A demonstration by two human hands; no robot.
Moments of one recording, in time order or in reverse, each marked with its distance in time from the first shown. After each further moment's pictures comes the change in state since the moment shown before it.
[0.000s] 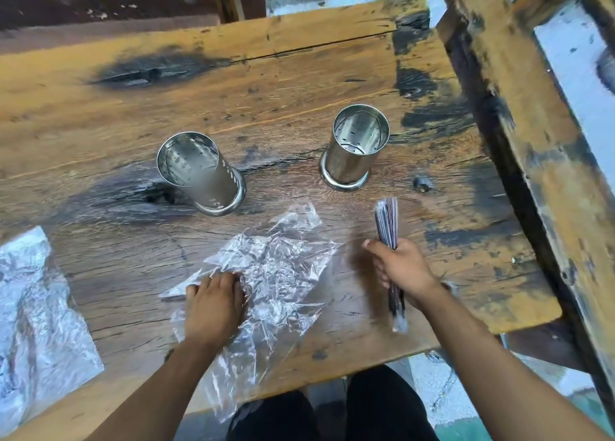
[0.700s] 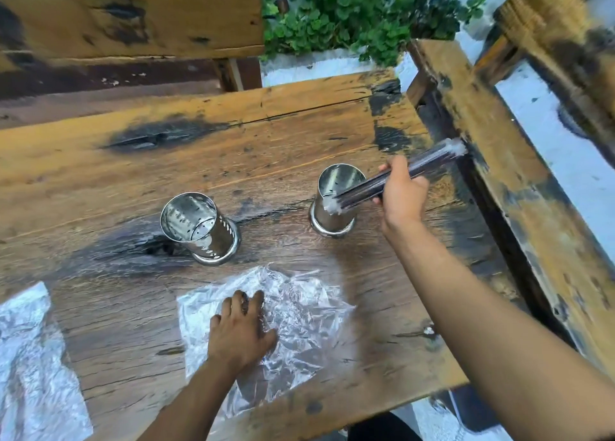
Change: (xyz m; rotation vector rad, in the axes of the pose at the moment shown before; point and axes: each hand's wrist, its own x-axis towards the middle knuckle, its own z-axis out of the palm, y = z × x) left_hand 0.034 0.055 -0.038 -0.024 -0.299 0.004; right_hand 0.030 -0.186 0.012 0.437 0.552 -0.293
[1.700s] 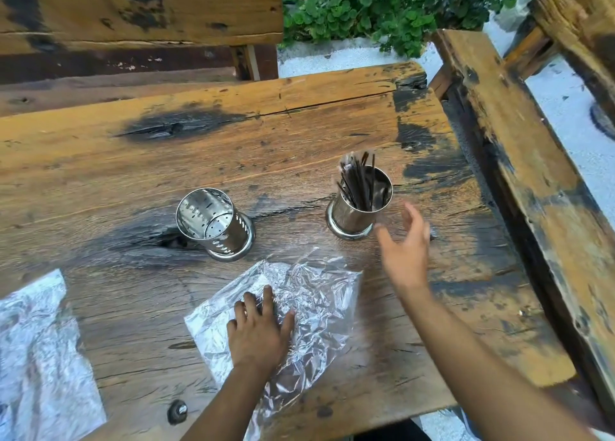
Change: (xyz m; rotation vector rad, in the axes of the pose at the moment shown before) left_hand -0.002 0.026 0.007 -0.106 0.075 -0.210; right_hand -0.013 0.090 -0.036 -0.605 -0.180 -0.195
